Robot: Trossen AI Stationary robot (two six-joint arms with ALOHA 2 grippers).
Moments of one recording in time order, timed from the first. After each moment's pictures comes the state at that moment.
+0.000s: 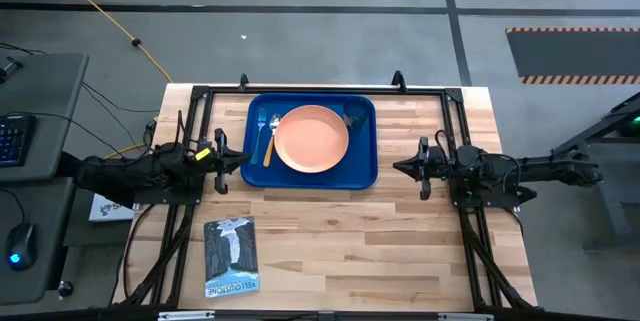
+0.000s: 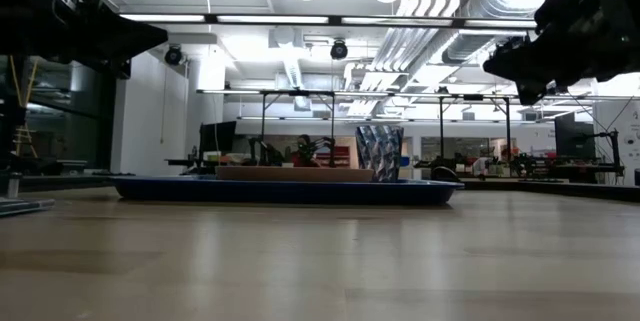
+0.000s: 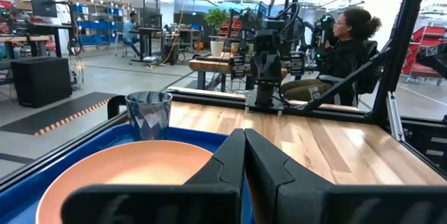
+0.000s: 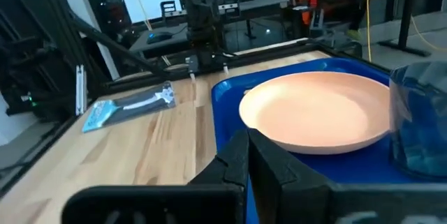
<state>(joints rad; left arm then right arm) 0.01 0.01 0.01 0.08 -0.17 -0.05 -0.03 0.32 0.01 0.25 0.05 0.18</state>
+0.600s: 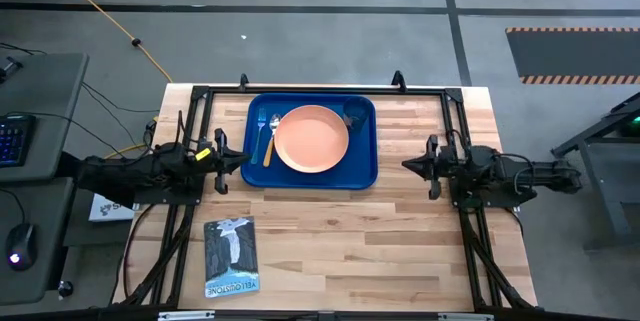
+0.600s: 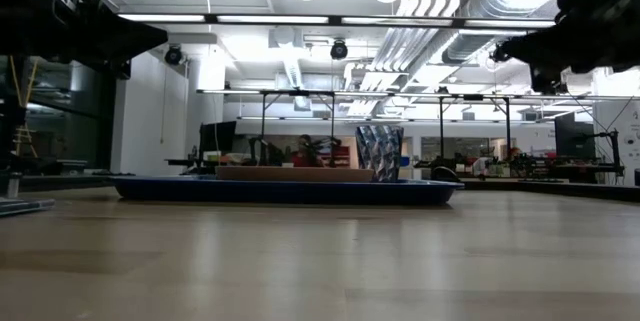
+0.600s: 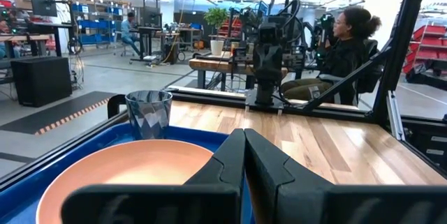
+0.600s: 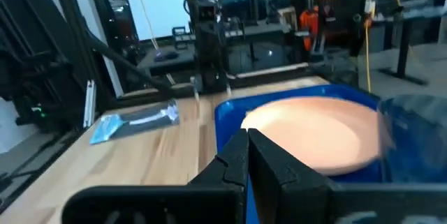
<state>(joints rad) 0.01 0.01 0.01 0.07 -0.17 -0.05 -0.01 0.00 0.03 -0.02 0.07 0.13</state>
